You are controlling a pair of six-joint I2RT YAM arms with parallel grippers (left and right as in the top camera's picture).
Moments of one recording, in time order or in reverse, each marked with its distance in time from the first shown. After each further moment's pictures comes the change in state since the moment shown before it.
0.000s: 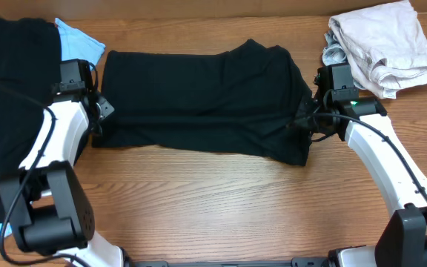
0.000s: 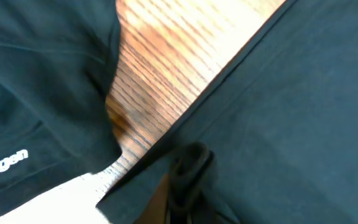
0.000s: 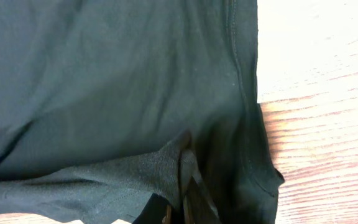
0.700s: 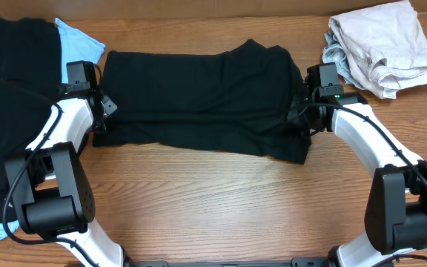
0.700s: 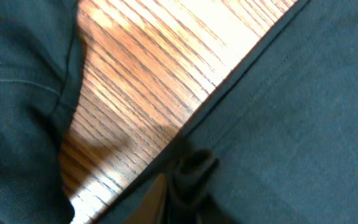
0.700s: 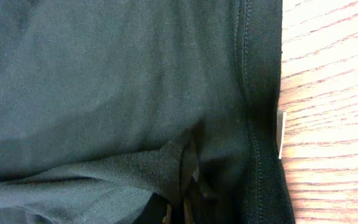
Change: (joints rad) left arm 0.000 0.095 0.000 0.137 0.013 0.002; right arm 0.000 0.183 0.000 0.148 0.008 -0.038
